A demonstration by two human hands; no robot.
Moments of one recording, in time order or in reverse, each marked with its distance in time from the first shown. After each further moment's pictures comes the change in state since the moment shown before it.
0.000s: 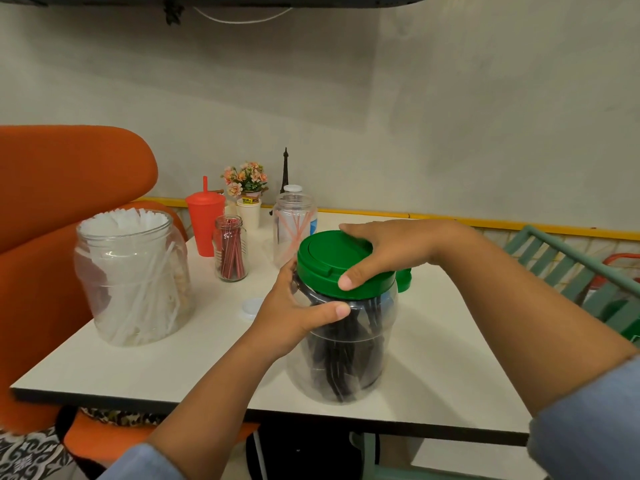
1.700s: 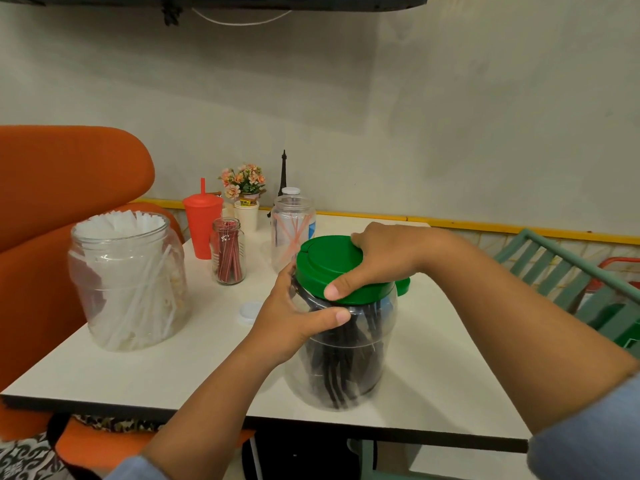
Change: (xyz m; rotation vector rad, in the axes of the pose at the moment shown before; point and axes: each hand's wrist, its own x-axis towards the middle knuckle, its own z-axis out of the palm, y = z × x) left_hand -0.002 0.002 0.002 -0.060 0.004 0.062; right_hand 0.004 -0.014 0.007 -0.230 0.066 0.109
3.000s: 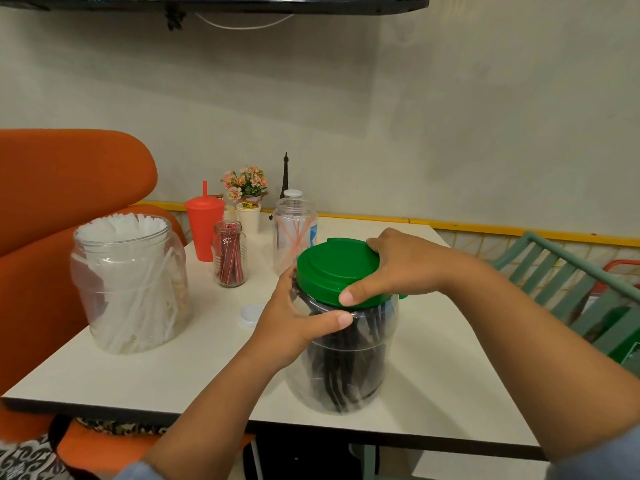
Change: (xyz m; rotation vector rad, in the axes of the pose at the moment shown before) left_hand -0.003 0.006 0.003 0.012 0.020 -0.006; right_hand -0.002 0.022 0.016 0.178 0.171 -0.011
